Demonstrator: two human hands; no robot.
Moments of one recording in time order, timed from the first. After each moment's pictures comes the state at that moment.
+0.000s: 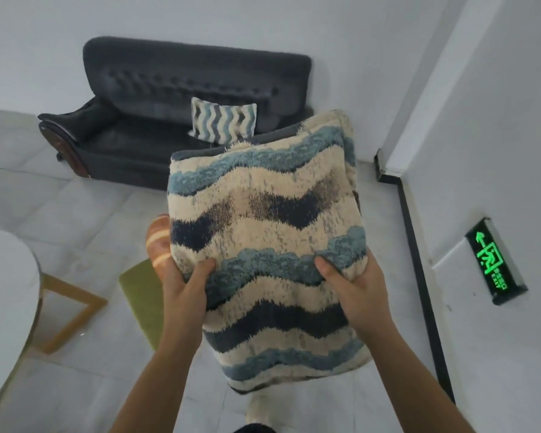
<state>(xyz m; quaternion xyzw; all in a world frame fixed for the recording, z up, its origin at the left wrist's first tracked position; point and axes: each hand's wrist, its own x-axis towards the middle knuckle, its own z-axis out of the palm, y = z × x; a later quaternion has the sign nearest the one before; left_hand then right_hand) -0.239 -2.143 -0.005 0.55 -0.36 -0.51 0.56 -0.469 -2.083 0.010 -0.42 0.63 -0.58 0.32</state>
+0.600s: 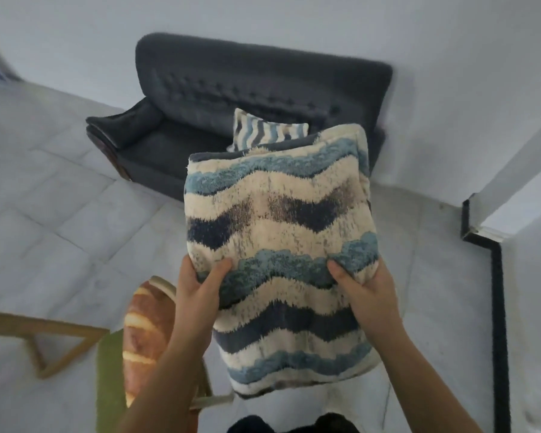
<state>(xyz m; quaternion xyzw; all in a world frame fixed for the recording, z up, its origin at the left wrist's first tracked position) -0.419 -2.572 0.001 0.62 -0.32 -0.46 0.56 -0.662 -2.584 -0.016 -0.46 0.57 -0.52 0.44</state>
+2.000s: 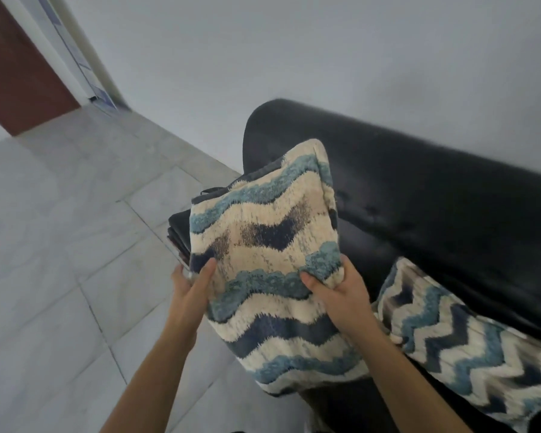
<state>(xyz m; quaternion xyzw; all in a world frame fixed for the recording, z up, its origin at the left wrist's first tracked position) 0.184 -3.565 -0.006 0.74 -0.20 -0.39 0.51 -0.060 -3.634 -0.030 -0.53 0.48 -0.40 0.57</state>
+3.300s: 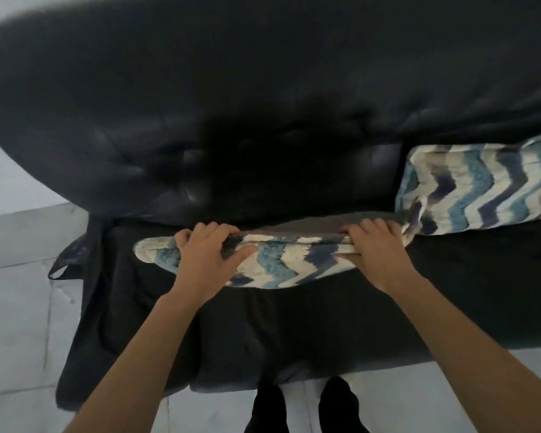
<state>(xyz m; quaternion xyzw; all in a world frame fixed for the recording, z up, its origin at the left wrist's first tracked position) 0.350 -4.066 -0.284 0.41 -0.89 -0.18 0.08 0.078 -3.896 -0.318 -0.55 0.82 0.01 0.16</state>
